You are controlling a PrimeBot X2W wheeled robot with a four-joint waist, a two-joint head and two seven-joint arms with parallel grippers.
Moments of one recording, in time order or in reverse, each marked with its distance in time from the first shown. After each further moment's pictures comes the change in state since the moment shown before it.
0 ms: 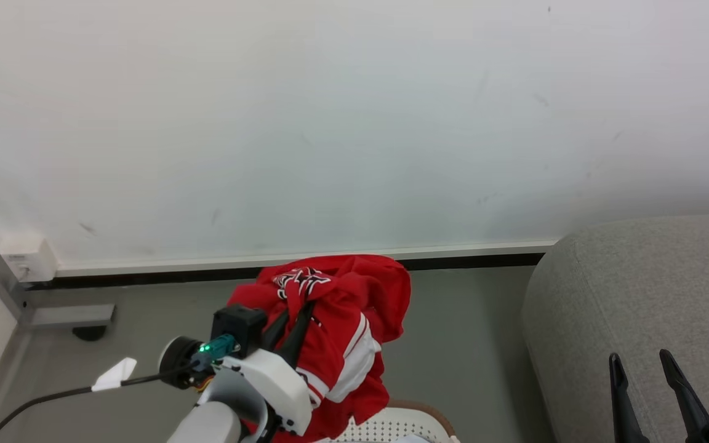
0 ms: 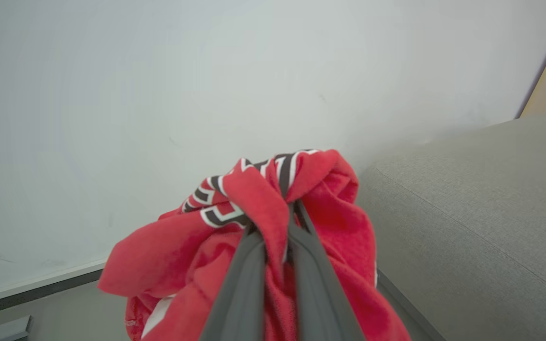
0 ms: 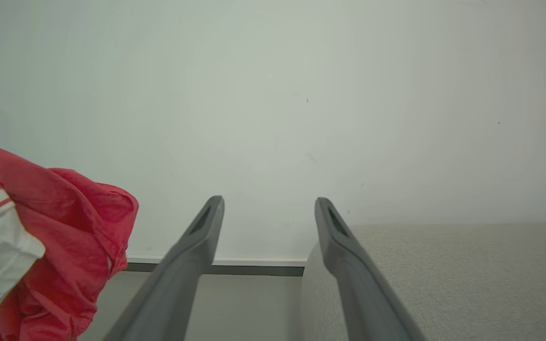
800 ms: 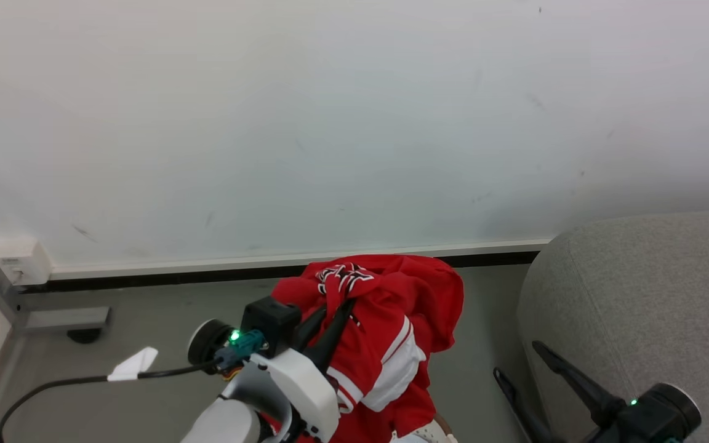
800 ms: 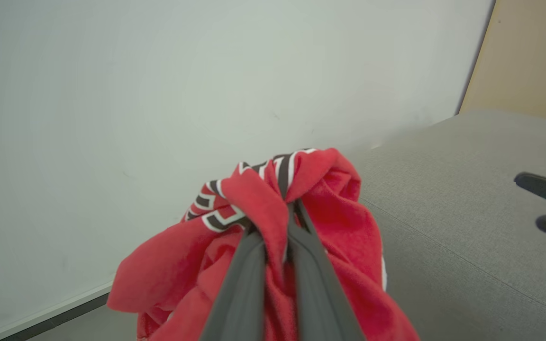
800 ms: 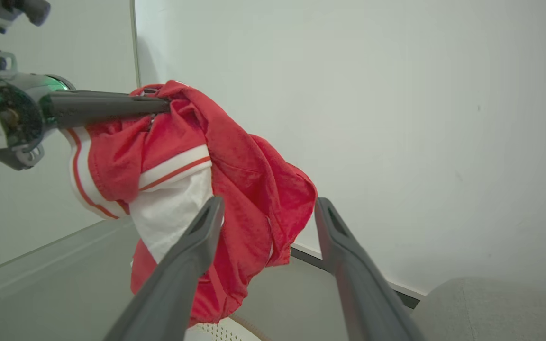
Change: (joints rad) left arm 0.009 0.017 -0.049 -0.185 -0.005 0.015 0.087; right arm -0.144 -0.305 0.535 -0.030 0.261 0.000 0.027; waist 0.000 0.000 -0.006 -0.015
